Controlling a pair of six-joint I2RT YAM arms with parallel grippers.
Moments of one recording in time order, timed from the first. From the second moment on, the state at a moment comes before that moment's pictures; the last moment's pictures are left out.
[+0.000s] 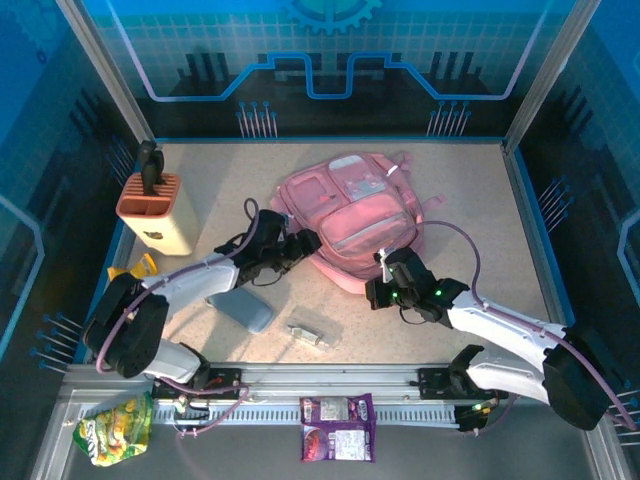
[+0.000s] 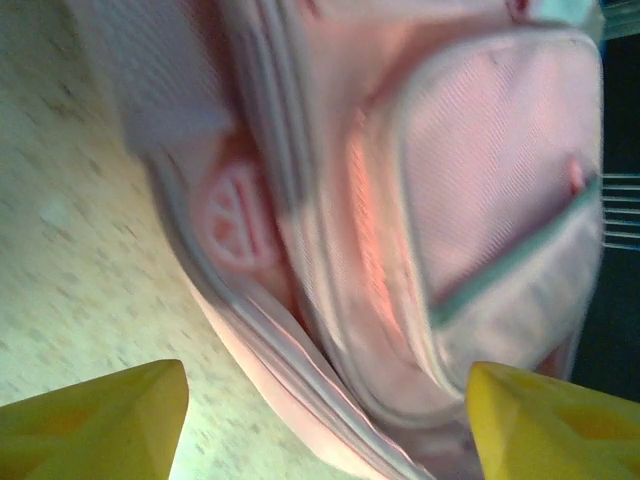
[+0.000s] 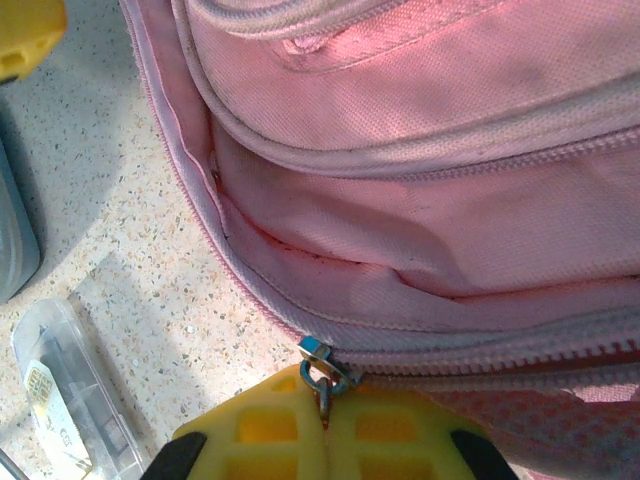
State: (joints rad) left arm -0.54 1.43 0.75 -0.03 0.24 -1.10; right arm 0.70 1.09 0.51 -0.27 -0.10 0.53
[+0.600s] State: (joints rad) left arm -0.87 1.66 0.71 0.29 0.07 -1.51; right arm 0.70 1.07 0.48 -0.25 -0.10 0.54
